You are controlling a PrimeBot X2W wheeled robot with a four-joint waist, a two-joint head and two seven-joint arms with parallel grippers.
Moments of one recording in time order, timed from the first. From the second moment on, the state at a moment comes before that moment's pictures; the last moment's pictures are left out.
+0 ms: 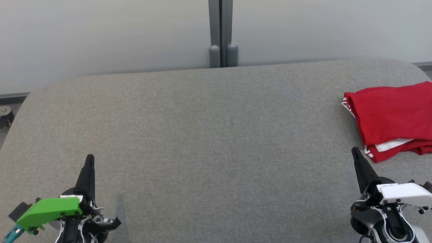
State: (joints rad) left arm -0.11 0.05 0.12 0.22 -1.61 -0.10 0.11; right arm -0.12 -0.05 -0.12 0.26 1.61 0.13 0.12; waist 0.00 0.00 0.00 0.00
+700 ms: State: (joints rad) left arm -0.11 0.05 0.12 0.22 -1.61 -0.10 0.11; right arm -0.12 -0.05 -0.12 0.26 1.61 0.13 0.12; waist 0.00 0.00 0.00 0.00
